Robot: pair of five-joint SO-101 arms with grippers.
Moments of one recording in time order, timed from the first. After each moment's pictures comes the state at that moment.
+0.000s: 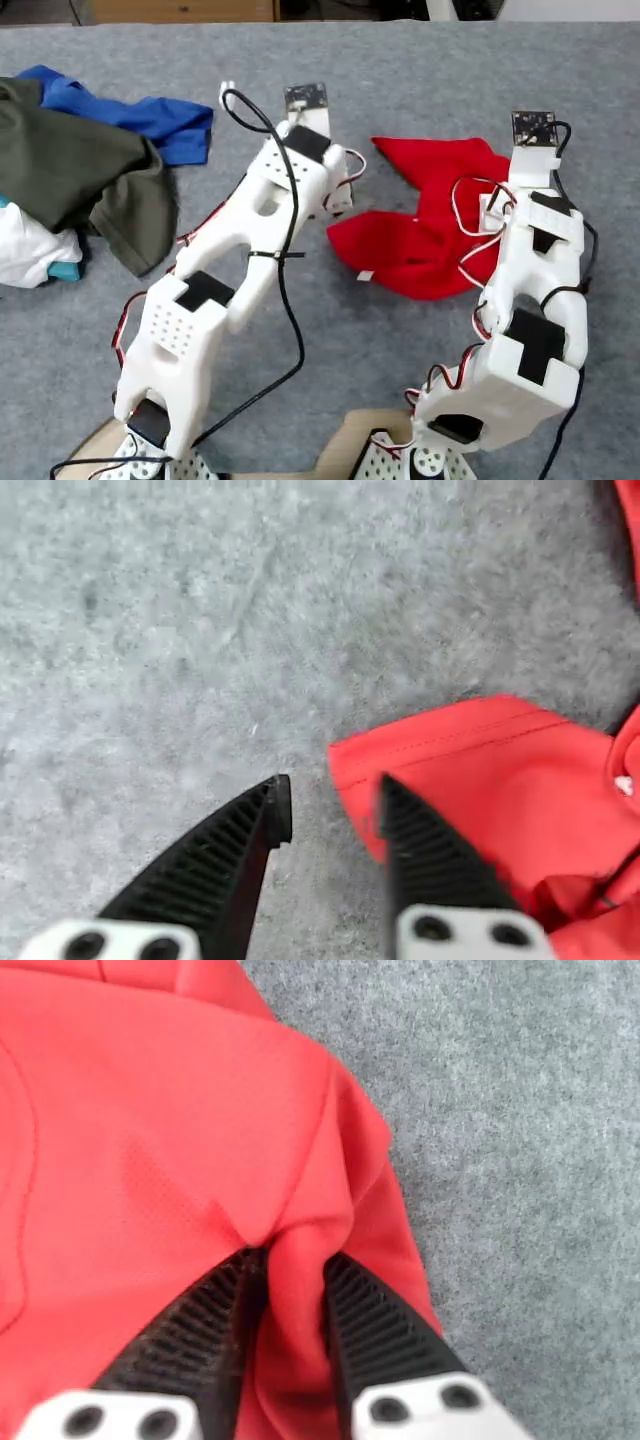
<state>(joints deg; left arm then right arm) 26.5 34.9 -33.5 82.6 26.4 22.3 8.8 26.2 35.2 12.4</state>
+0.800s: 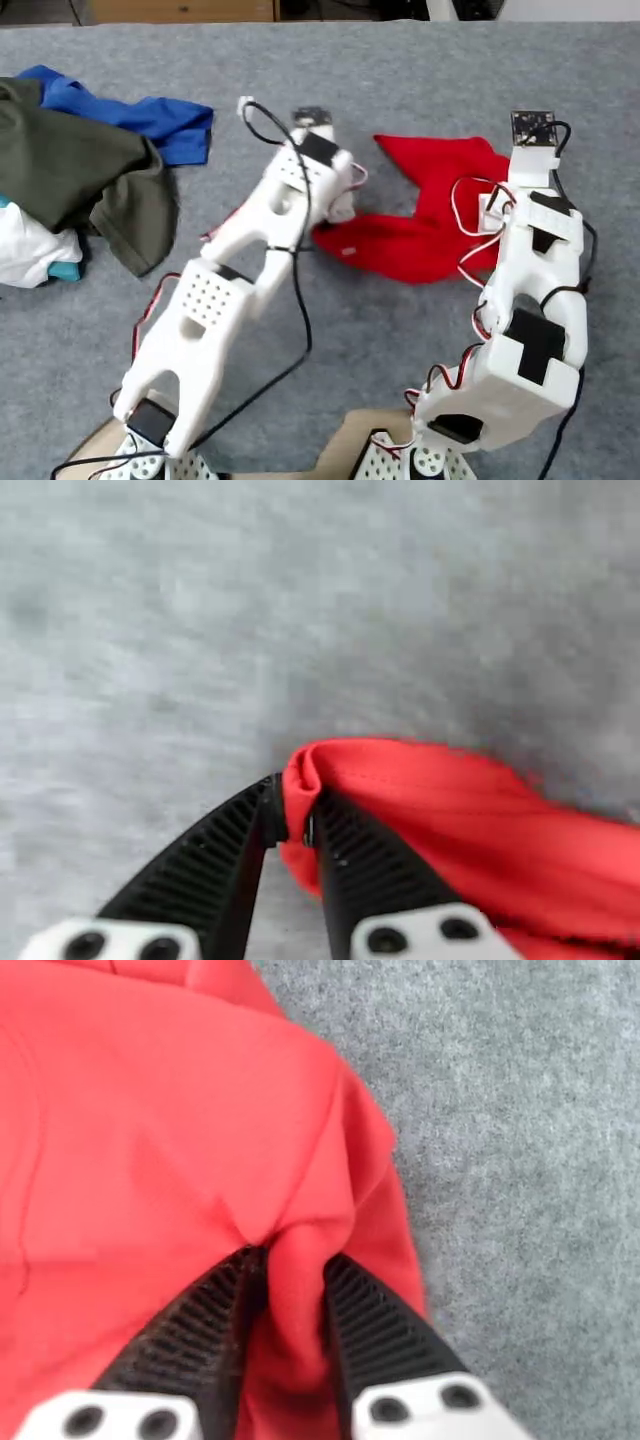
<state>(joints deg) 23.5 55.9 -55.0 89.7 27.4 22.1 8.8 26.2 35.2 12.2</state>
